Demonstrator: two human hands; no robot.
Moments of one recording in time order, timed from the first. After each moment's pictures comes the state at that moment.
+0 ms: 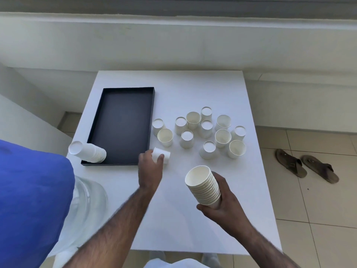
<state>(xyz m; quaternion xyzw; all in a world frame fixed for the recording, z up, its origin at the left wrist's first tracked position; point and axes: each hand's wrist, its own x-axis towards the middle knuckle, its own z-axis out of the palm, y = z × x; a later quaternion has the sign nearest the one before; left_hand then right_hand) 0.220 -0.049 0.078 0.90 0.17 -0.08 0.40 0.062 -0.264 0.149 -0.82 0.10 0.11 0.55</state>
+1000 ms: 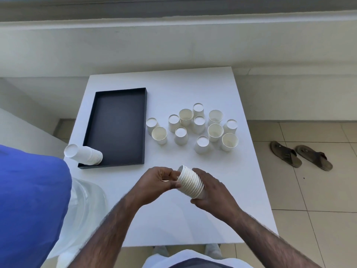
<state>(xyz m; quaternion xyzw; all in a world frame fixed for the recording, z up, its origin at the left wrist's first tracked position) 0.164 -0.039 0.164 0.78 -0.10 -0.37 0.50 0.071 -0.258 0.121 -0.91 0.04 0.14 0.39</state>
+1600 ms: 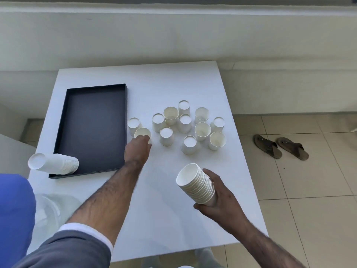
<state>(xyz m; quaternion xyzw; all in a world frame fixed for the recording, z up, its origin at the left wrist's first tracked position) 0.312 -0.072 0.034 0.99 -0.10 -0.10 0.07 0.049 -0.287 0.133 -0.86 0.15 0.10 0.48</state>
